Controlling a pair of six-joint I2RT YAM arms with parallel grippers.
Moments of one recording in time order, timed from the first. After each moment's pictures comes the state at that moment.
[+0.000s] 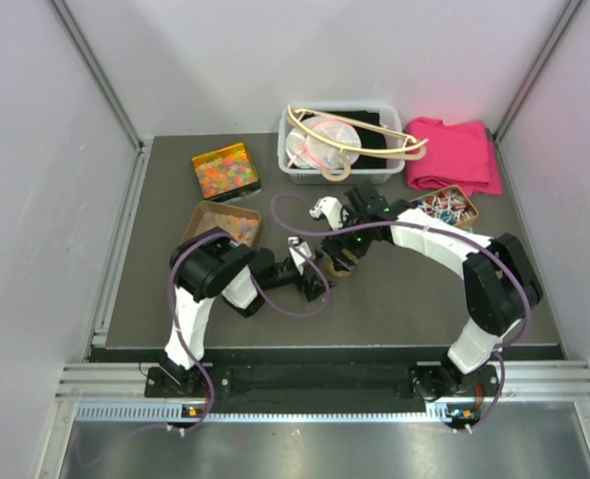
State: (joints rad) left arm -0.65 2.12 0.53 1.46 0.58 0.04; right arm 0.60 1.68 1.17 -0.54 -0.29 -0.43
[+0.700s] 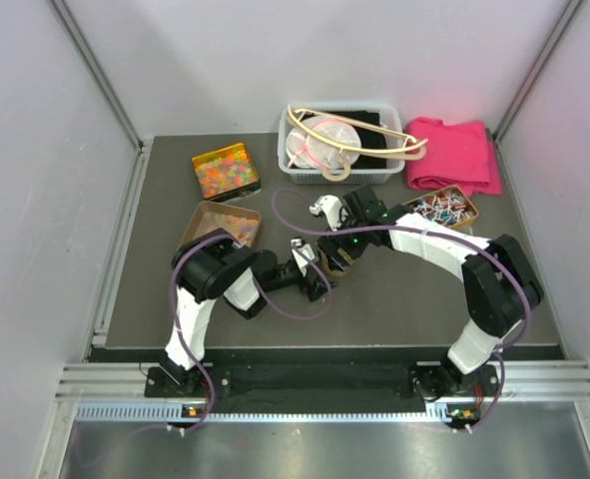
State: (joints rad) left arm -0.67 2.12 0.53 1.47 0.54 0.06; right arm 0.62 1.67 1.13 -0.44 -0.26 -0.31
